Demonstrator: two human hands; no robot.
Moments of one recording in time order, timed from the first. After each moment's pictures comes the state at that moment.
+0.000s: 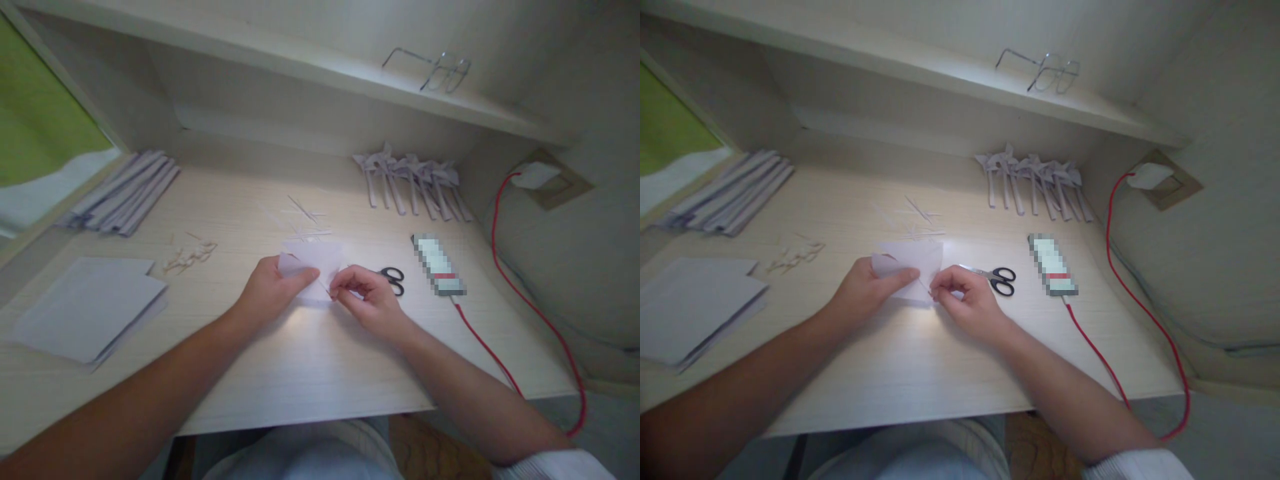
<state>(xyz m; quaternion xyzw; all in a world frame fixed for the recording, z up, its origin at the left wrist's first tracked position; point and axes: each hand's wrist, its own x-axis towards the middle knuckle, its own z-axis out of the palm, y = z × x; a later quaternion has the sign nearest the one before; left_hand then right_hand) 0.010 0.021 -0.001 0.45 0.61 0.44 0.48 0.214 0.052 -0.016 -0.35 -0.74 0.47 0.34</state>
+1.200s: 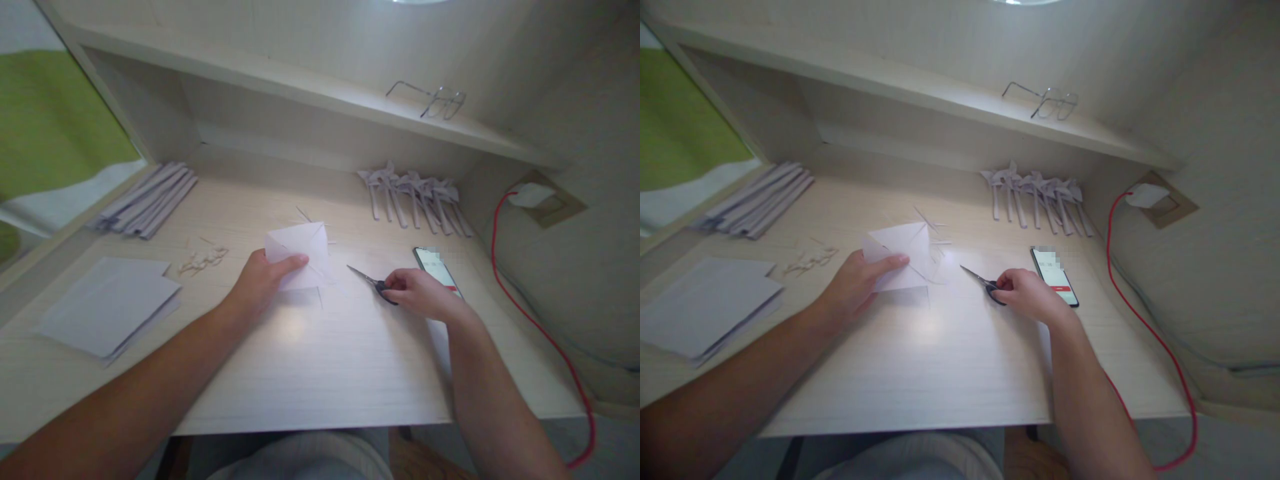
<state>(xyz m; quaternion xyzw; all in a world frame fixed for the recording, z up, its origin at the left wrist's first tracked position) -0.006 0.032 0.000 0.30 0.51 0.58 0.56 0.294 0.110 0.013 -0.57 -0.77 0.29 0.00</state>
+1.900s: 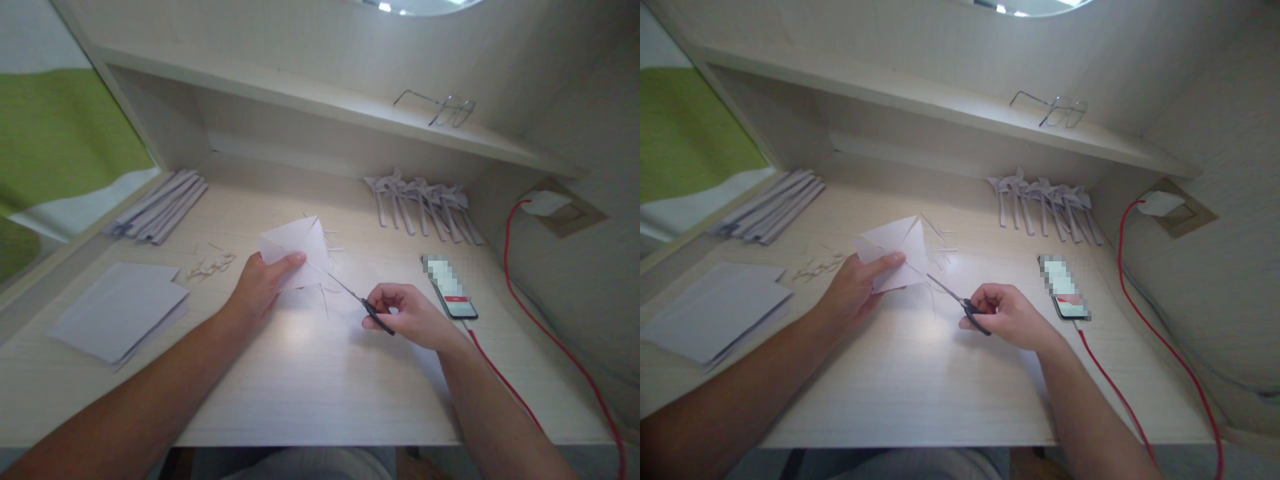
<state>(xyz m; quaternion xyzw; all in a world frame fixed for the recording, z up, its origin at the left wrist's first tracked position) -0.008 0.034 0.006 0.26 0.46 0.66 0.54 0.250 0.073 0.019 -0.45 -0.72 0.52 0.13</state>
